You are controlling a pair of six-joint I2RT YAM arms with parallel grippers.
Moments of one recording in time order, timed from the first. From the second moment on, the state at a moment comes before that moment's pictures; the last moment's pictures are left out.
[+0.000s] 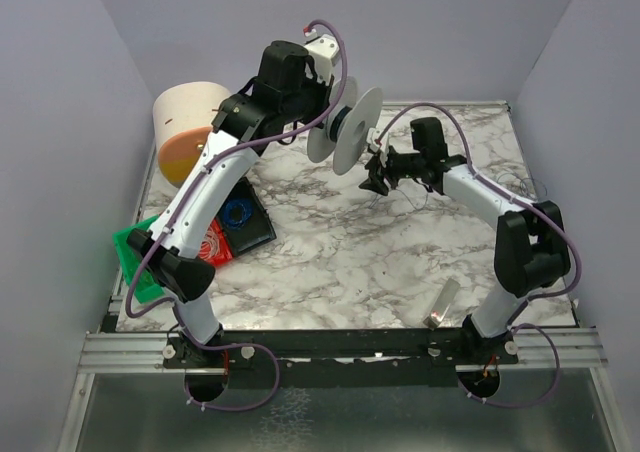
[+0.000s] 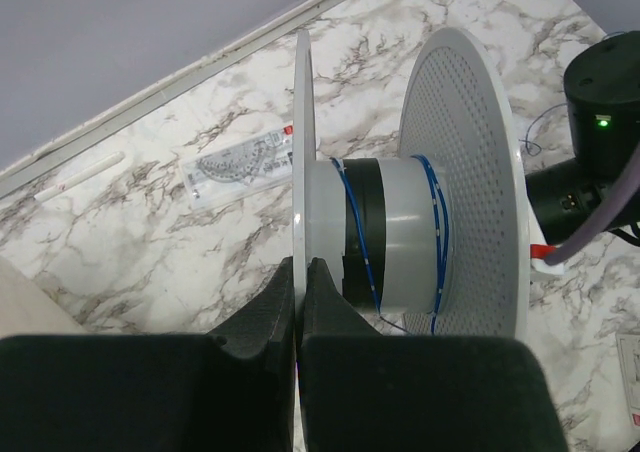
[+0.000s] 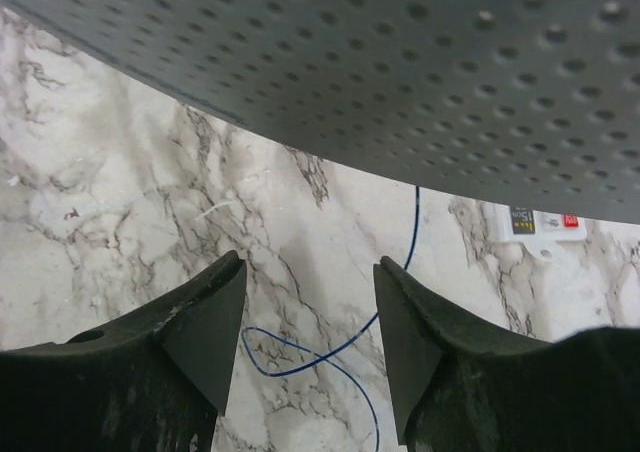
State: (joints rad) left arm -0.58 1.75 2.13 -0.80 0.04 -0.02; right arm 0.32 1.70 1.23 -0.22 -0.80 -0.73
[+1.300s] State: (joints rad) left arm -0.57 1.74 2.14 -0.81 0.15 -0.03; right arm 0.07 1.81 1.28 -0.26 -1.20 -0.65
